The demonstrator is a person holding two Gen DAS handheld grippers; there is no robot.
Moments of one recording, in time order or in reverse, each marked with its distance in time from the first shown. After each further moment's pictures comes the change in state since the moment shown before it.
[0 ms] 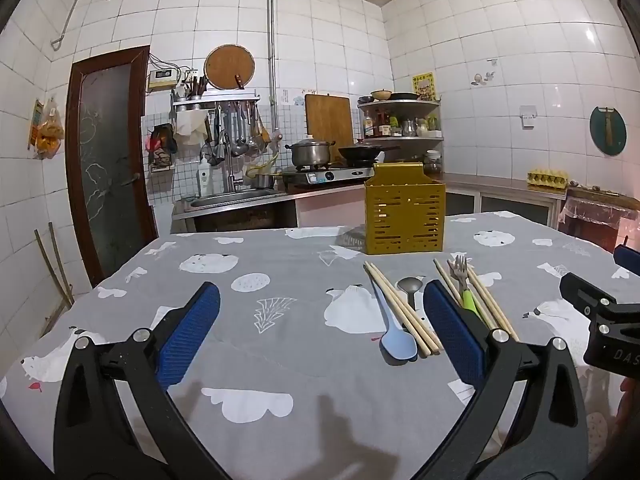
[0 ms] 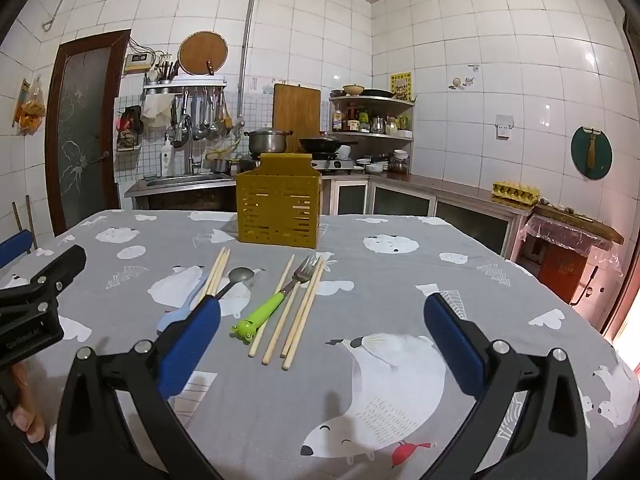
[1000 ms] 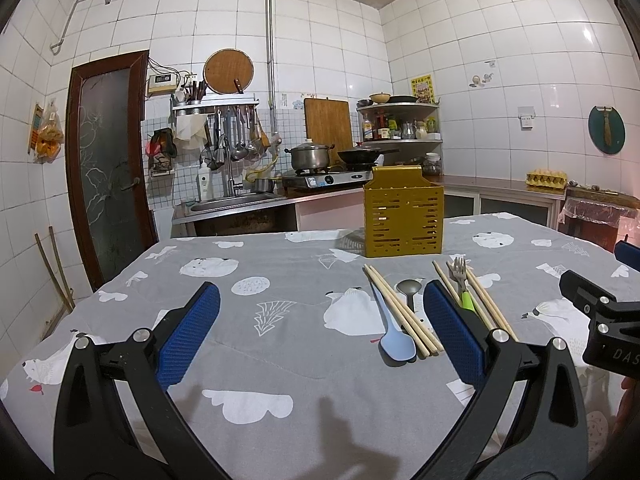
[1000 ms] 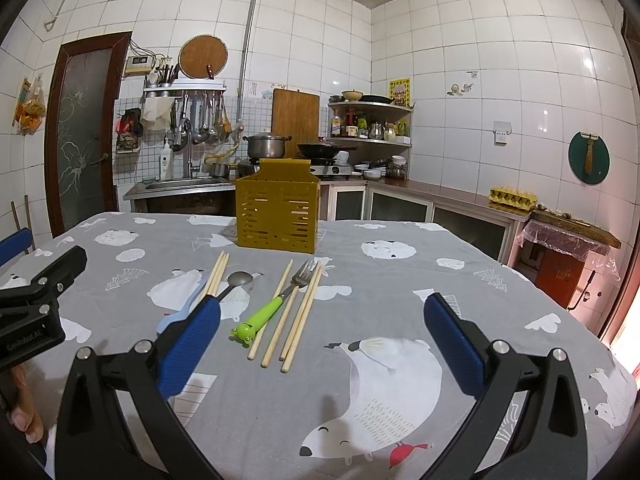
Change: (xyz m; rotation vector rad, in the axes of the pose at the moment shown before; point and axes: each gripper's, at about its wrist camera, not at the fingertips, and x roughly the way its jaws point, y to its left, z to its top) left arm -0.002 -0.002 0.001 0.005 -0.010 0.002; right arm -0.008 -0.008 0.002 -0.006 -0.019 -0.005
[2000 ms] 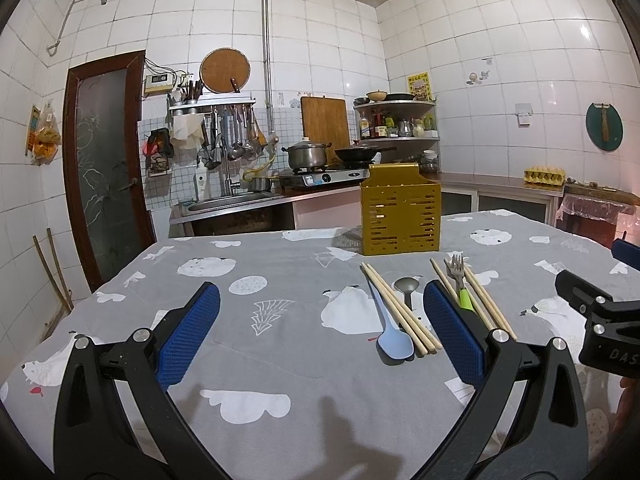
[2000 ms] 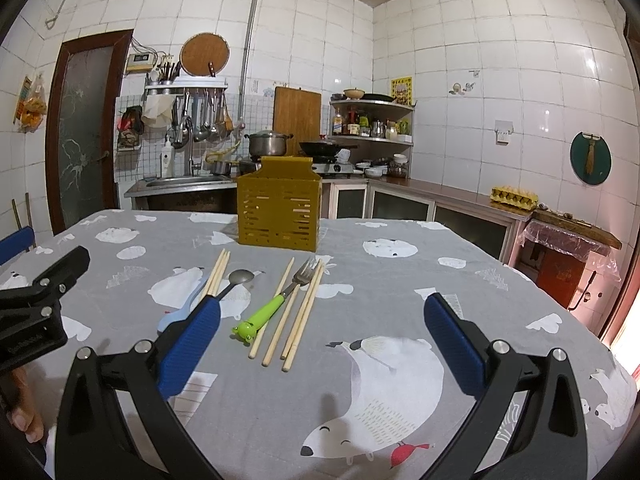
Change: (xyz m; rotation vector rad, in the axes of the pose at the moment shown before) left arm 0.000 0.000 0.004 0.012 0.003 -0.010; right arm 0.005 0.005 -0.001 -0.015 0.011 -0.003
